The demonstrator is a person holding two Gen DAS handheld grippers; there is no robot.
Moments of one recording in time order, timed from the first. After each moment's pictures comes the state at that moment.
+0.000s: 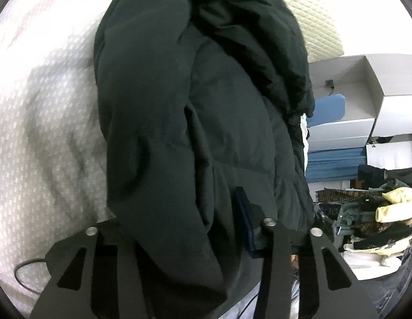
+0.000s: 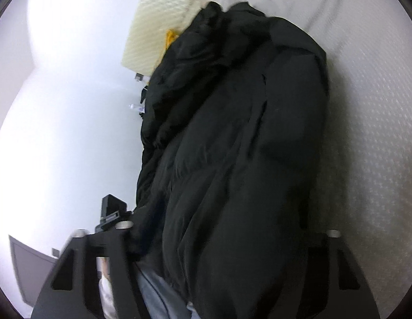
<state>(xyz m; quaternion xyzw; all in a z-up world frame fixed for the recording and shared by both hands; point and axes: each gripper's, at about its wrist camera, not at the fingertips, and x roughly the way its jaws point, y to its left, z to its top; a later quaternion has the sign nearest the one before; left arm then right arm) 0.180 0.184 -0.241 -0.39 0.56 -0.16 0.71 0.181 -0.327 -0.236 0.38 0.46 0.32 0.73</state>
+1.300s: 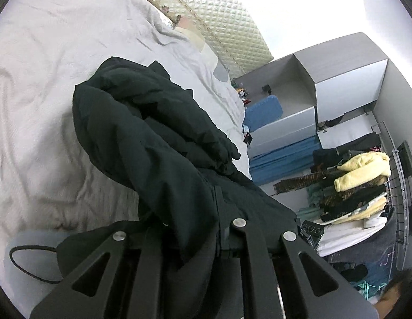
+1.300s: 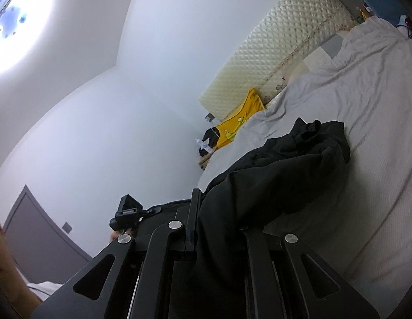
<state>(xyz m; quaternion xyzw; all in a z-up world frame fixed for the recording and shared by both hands) 0.062 0.214 -0.080 -0.38 0.45 -0.25 0.77 -0.027 -0.369 -0.069 0.36 0.25 0.40 0.81</state>
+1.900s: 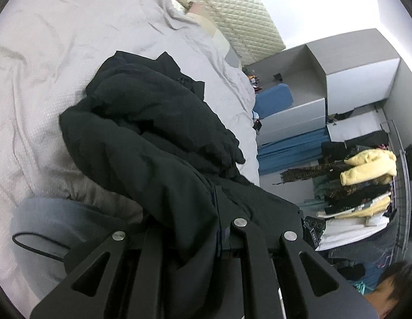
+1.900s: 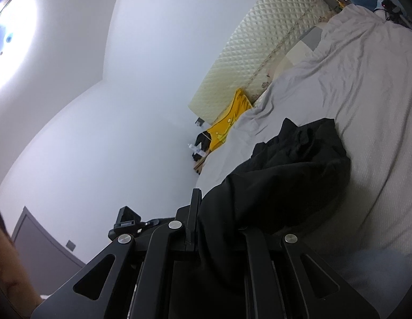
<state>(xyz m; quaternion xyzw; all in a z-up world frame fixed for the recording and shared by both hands) 0.062 0.217 -0.072 -0.37 0.50 -0.24 0.75 -0.022 -0.378 -0.067 0.40 0.27 0.36 0.80</state>
